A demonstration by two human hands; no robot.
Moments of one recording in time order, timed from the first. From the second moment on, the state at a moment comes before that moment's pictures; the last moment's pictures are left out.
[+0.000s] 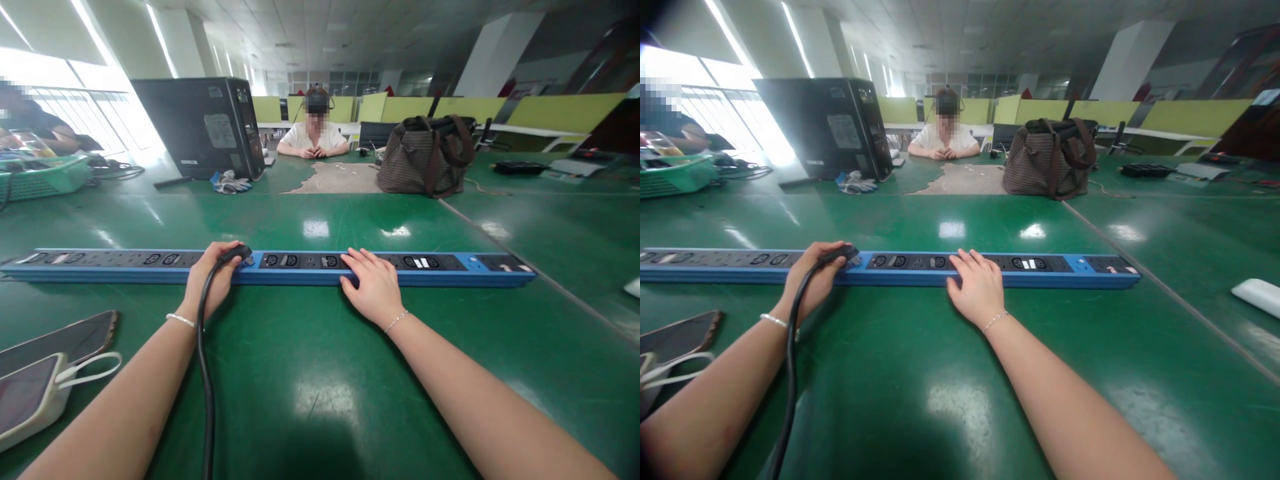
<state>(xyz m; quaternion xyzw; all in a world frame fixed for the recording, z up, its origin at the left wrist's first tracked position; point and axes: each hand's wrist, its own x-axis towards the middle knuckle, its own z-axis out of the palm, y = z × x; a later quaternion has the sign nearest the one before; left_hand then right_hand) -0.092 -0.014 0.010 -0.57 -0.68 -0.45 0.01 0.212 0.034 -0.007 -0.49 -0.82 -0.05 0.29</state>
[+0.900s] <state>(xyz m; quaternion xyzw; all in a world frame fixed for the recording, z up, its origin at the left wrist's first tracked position) -0.093 -0.015 0.006 -0.70 -0.61 -0.34 0.15 0.211 0.034 -0.007 -0.49 -0.82 -0.04 0.29</state>
